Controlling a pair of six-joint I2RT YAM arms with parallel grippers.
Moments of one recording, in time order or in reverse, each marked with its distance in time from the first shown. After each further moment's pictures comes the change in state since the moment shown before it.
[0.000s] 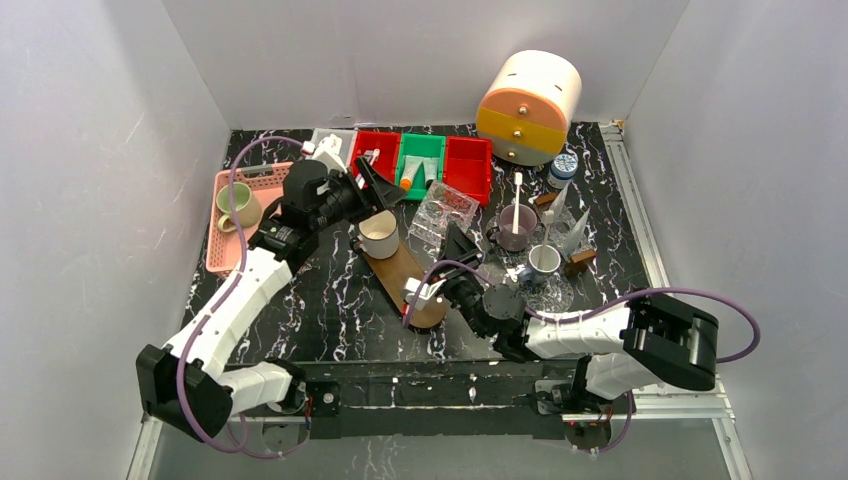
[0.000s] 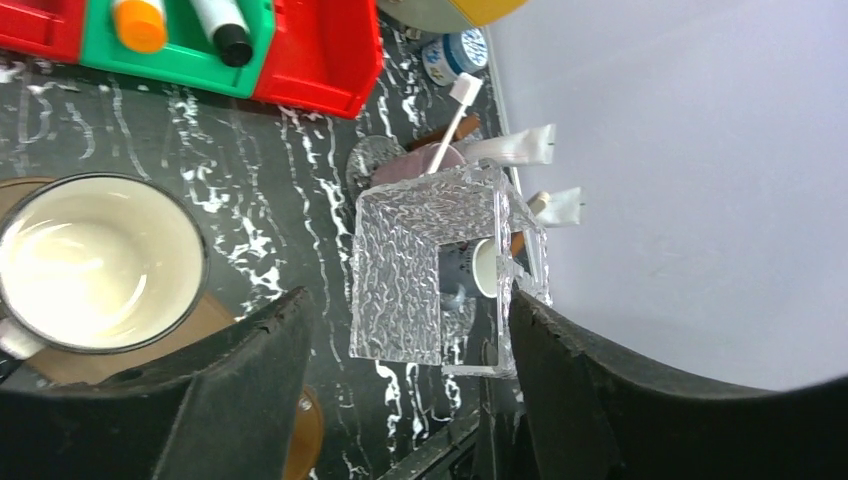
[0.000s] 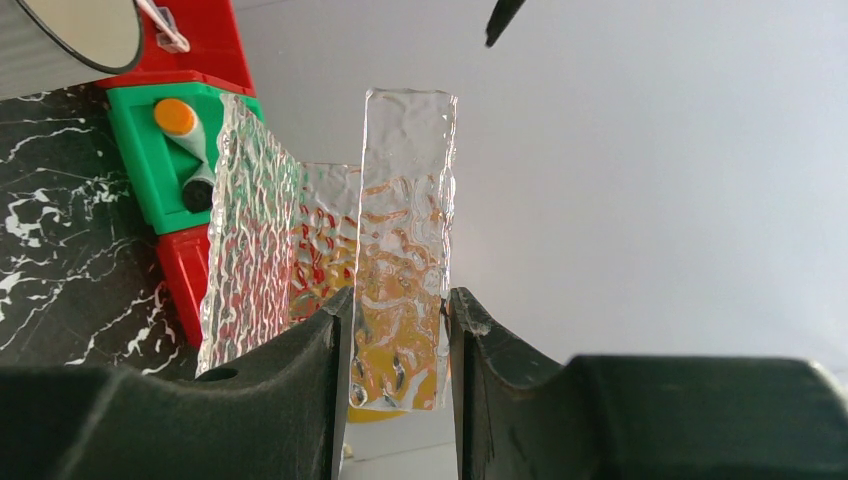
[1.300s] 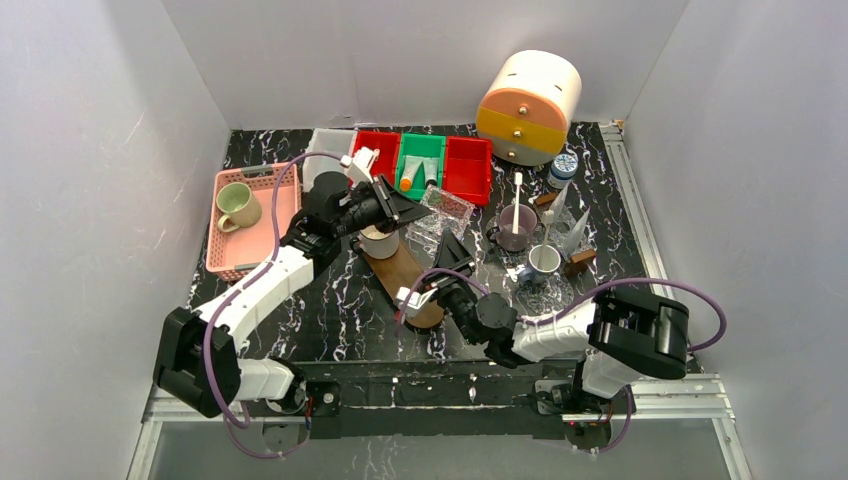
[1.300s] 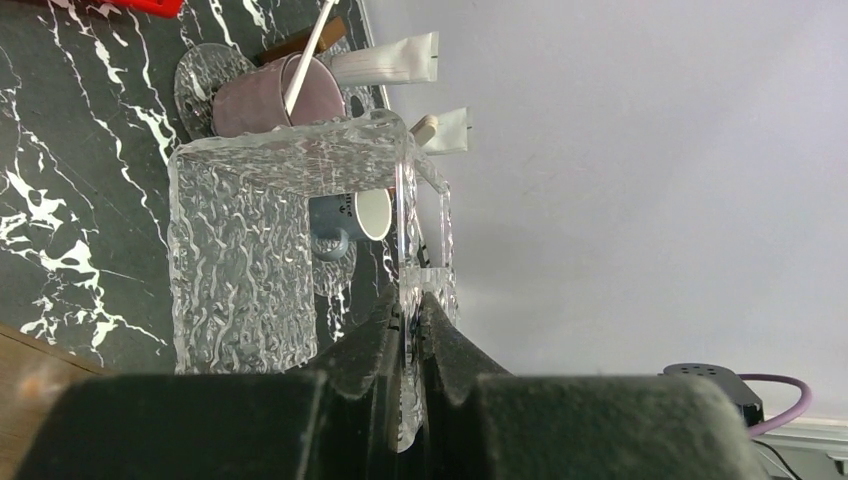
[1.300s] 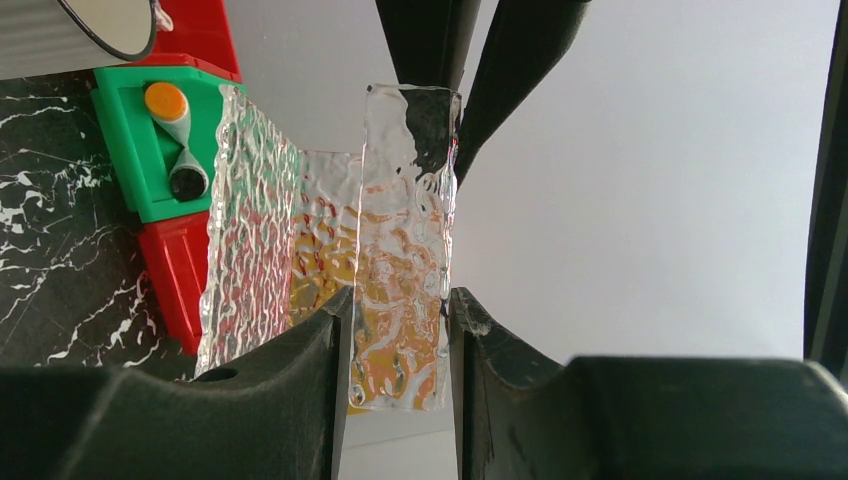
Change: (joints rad) left arm -0.065 0.133 -0.152 0.401 0.274 -0.251; right arm 0.043 0.149 -0.012 0.219 0.064 -0.142
